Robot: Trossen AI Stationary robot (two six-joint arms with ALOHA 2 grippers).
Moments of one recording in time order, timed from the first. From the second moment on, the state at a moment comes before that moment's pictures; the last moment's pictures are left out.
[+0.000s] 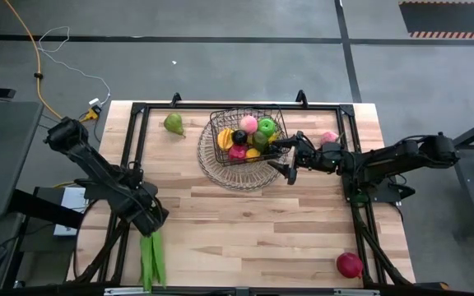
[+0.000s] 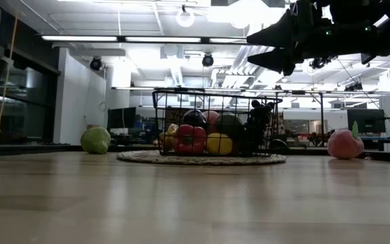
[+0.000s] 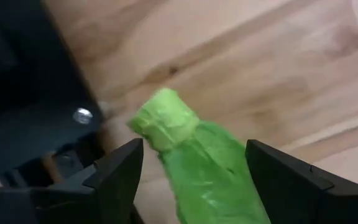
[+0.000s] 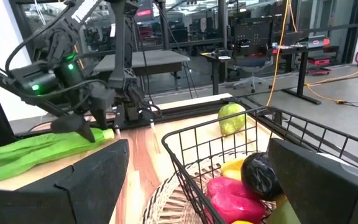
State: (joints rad) left arm -0.69 1.29 0.64 -1.06 -0.09 -1.93; right arm -0.07 1.14 0.33 0.81 0.14 0.08
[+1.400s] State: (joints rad) left arm -0.52 1.42 0.76 -0.97 -0.25 -1.56; right arm -0.07 1.14 0.33 0.80 0.14 0.08
